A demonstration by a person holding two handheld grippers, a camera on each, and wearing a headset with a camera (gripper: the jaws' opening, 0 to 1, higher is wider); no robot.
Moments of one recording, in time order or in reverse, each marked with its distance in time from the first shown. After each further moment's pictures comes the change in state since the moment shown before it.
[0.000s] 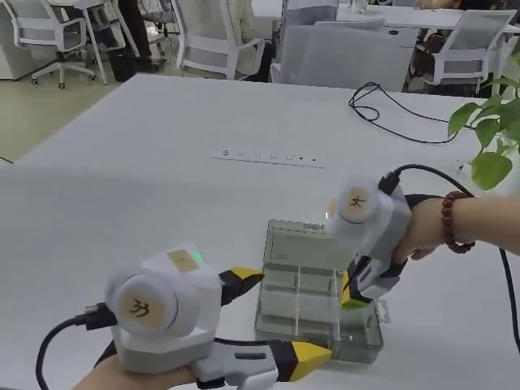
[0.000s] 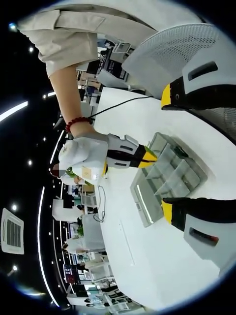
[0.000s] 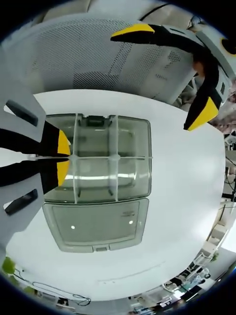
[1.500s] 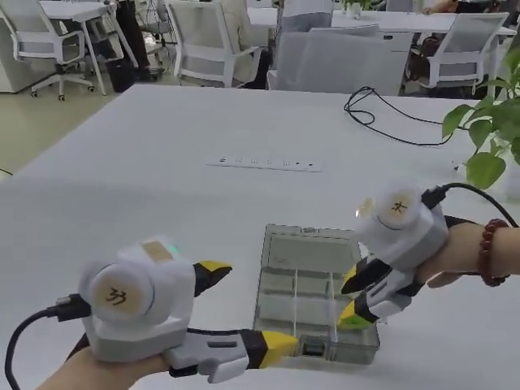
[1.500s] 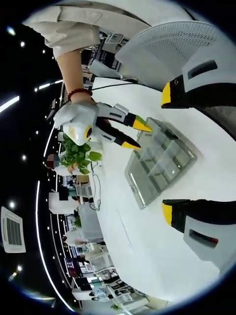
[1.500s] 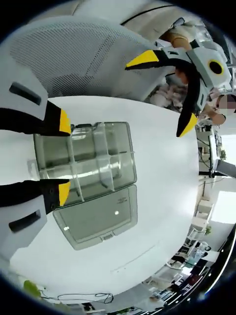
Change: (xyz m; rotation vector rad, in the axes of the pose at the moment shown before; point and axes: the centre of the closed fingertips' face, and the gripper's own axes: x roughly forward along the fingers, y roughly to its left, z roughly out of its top) left arm -0.022 0.031 -0.003 0.032 0.072 0.103; right arm -0.030 0.010 0.008 0.185 -0.312 -0.096
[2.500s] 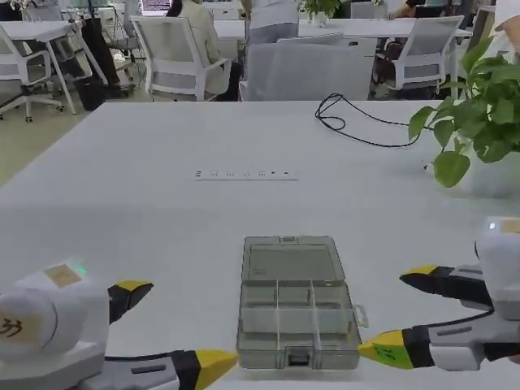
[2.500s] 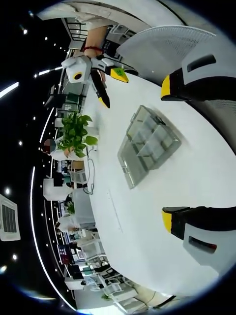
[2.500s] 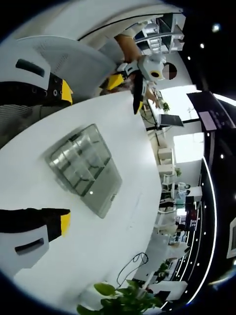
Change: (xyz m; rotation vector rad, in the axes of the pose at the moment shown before) left arm -0.043 0.029 -0.012 -0.065 0.039 0.115; right arm -0.081 0.025 -0.022 0.378 -0.433 -0.251
